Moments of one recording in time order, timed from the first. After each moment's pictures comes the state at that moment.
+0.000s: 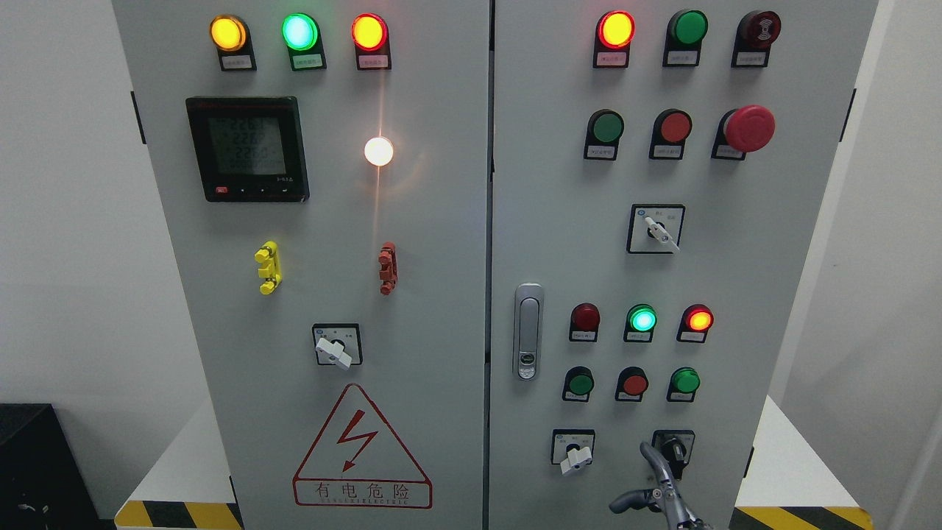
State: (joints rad) left arm 0.00 -0.11 -0.05 0.00 0.11 -0.05 0.04; right arm 0.12 0.13 0.11 -2.01 0.88 -0.17 -0.20
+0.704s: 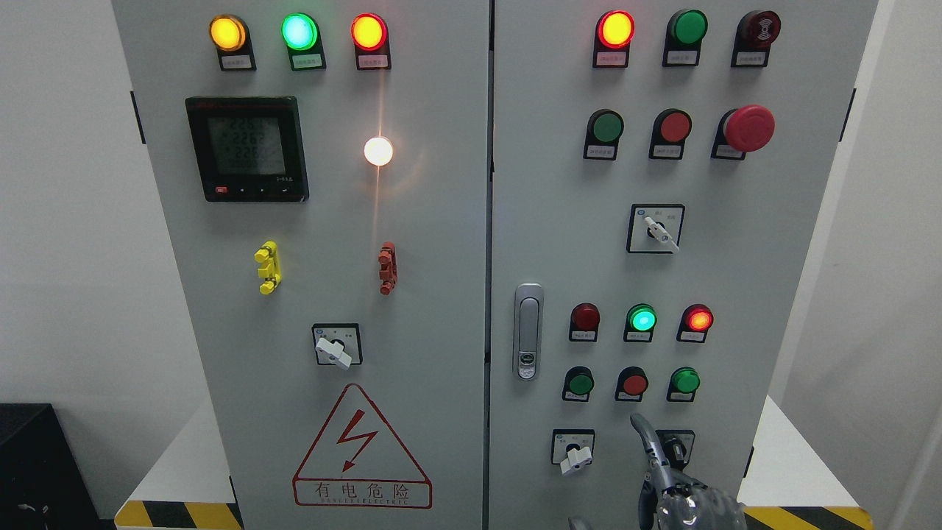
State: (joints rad) left arm 0.00 -0.11 -0.05 0.00 0.11 -0.05 0.04; right arm 0.02 0.13 0.04 -1.94 1.20 -0.19 -0.21
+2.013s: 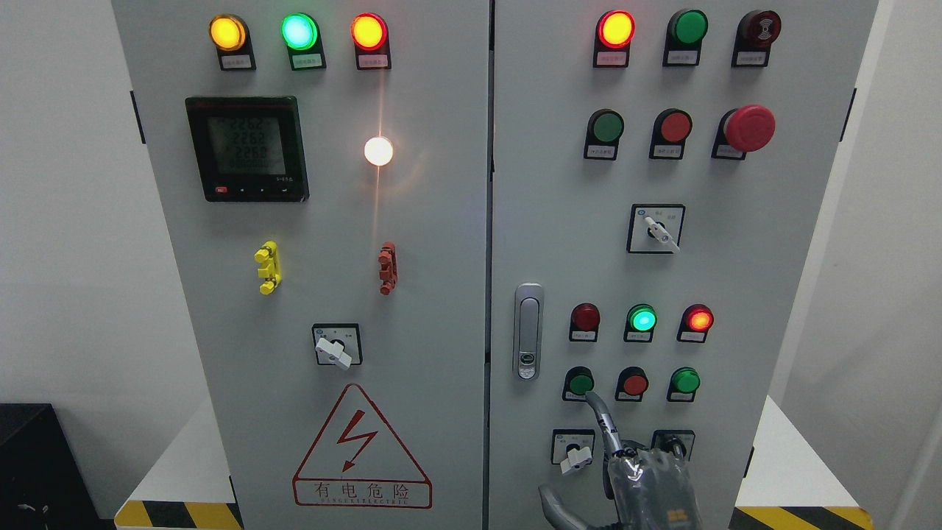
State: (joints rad) left arm 0.00 -0.11 -0.05 0.00 0.11 -0.05 0.04; right arm -0.16 0.14 0.06 -1.71 1.26 -0.18 -0.21
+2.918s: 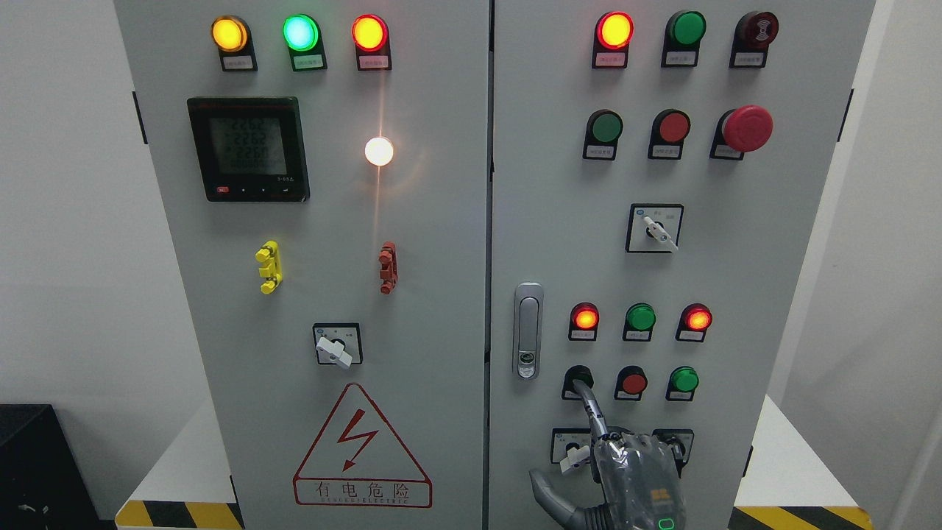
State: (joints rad) left arm 0.00 -0.11 -0.05 0.00 0.11 -0.05 0.04; right arm -0.22 0.14 0.06 -1.62 1.26 -0.18 -0.21
